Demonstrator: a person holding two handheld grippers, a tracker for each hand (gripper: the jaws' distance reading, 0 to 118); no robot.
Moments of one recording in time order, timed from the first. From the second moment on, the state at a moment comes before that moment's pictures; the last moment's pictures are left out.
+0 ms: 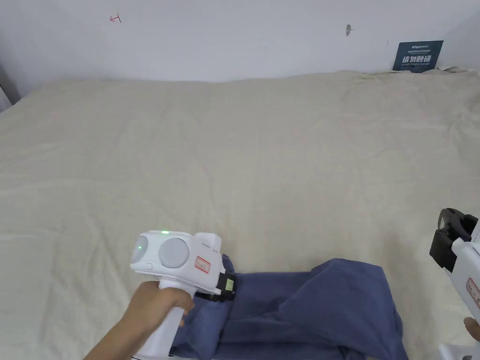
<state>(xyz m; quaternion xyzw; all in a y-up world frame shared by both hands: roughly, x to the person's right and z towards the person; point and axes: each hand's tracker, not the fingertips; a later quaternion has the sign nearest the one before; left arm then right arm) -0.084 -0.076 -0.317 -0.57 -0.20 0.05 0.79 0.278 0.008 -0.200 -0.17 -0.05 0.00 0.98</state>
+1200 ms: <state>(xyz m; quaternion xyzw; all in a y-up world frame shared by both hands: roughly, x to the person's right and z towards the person) -0.152 -0.024 -0.261 -0.37 -0.08 0.03 0.92 0.273 0.014 -0.201 -0.16 -0.04 0.00 0.99</state>
